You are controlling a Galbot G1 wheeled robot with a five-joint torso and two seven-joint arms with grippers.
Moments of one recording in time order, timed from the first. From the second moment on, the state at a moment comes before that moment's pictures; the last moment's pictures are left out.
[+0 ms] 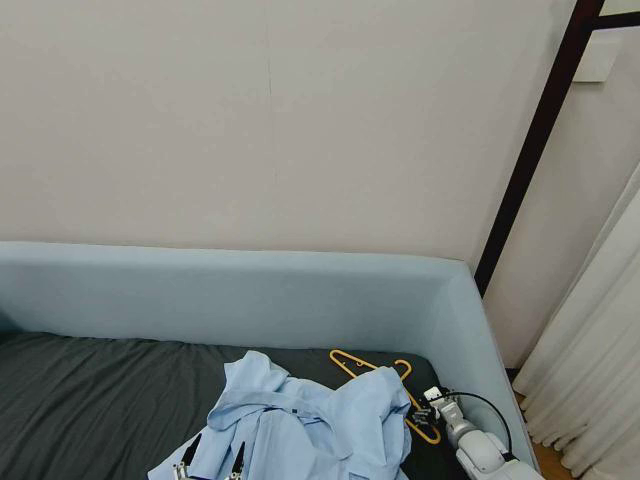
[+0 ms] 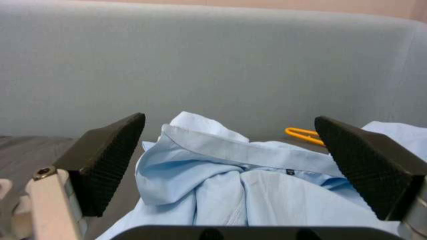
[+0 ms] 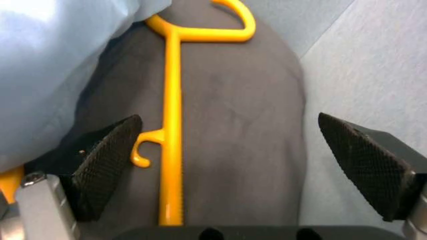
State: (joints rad) left arm 1.63 -1.16 -0.35 -1.62 -0.30 -0.63 -0.05; right arm -0.74 1.10 -0.07 0.90 0.24 -0.08 0.01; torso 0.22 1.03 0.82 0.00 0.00
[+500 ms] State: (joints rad) left arm 1.63 -1.17 -0.36 -1.62 -0.30 -0.64 -0.05; right arm -0.74 1.11 -0.08 0.93 0.49 -0.21 -0.07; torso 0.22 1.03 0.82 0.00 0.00
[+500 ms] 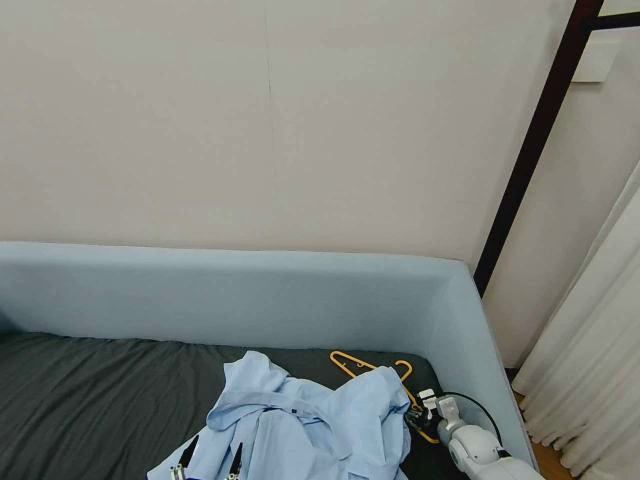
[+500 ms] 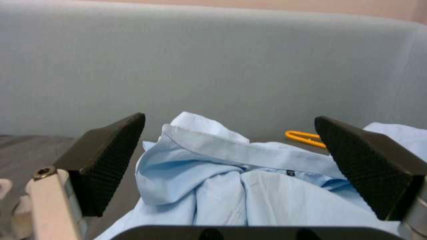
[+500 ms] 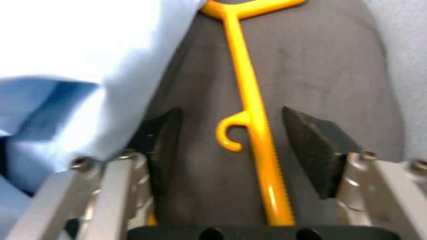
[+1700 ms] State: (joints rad) left arm 1.62 -1.18 -0.34 -1.61 -0.31 -0.63 -0.06; right arm -0.81 1.01 -0.02 1.14 -0.15 0.09 0.16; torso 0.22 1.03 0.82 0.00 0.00
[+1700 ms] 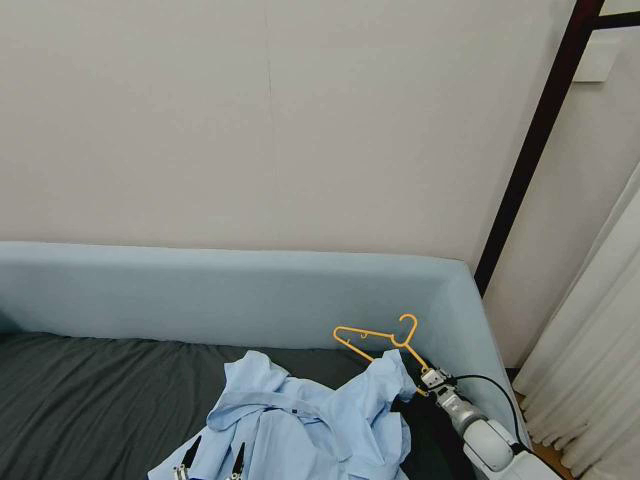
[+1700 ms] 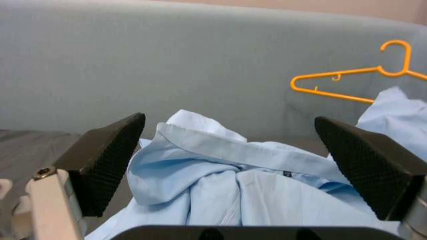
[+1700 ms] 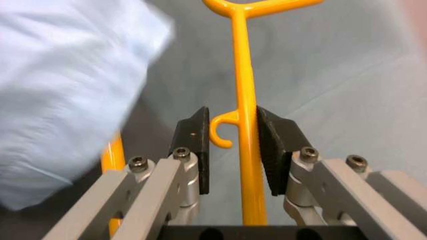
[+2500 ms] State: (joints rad) left arm 1.58 -1.15 -0.33 -1.63 -0.37 -0.54 -0.11; right arm -0.97 0.98 0.04 1.30 -0.25 0.18 0.27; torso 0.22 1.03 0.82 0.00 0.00
